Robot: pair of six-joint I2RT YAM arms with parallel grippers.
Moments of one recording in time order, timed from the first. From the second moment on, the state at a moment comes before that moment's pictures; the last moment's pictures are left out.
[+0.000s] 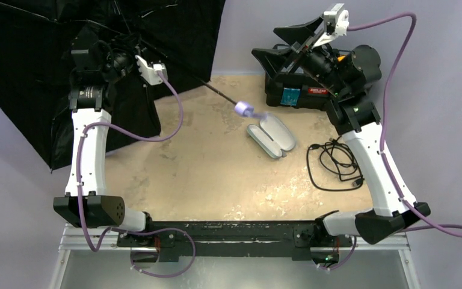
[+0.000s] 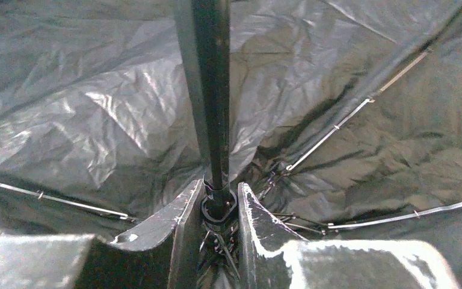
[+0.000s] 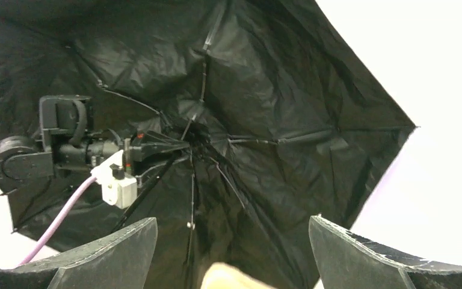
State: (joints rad) left arm 0.07 1.43 1.74 -0.44 0.55 1.56; right arm 0.39 1.33 1.70 0.05 -0.51 0.24
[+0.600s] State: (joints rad) left arm 0.06 1.46 1.74 -0.41 0.60 1.93; right arm 0.58 1.67 1.99 -0.34 -0.78 0.25
